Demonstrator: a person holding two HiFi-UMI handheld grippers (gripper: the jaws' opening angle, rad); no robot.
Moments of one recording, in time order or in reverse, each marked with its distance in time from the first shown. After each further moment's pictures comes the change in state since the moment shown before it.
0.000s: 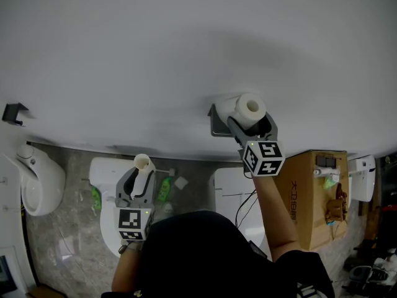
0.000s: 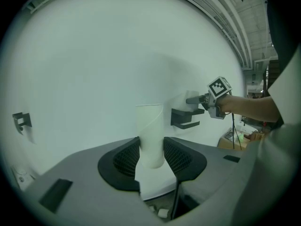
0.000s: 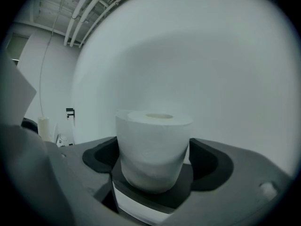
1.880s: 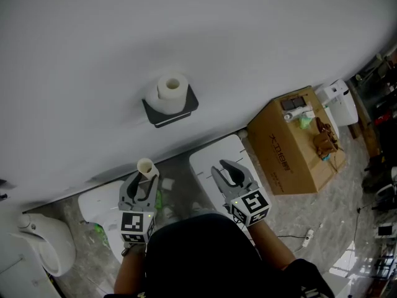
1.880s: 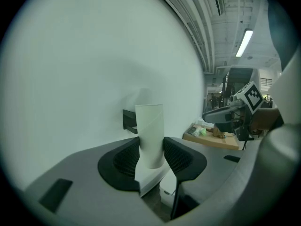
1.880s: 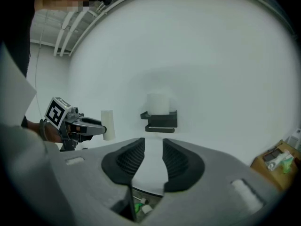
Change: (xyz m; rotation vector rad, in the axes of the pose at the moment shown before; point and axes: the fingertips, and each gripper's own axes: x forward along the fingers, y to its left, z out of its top) left arm 0.027 -0.140 0.010 0.129 -0.005 -0.441; right arm -0.233 0.055 -0.098 0.175 0.065 -0.062
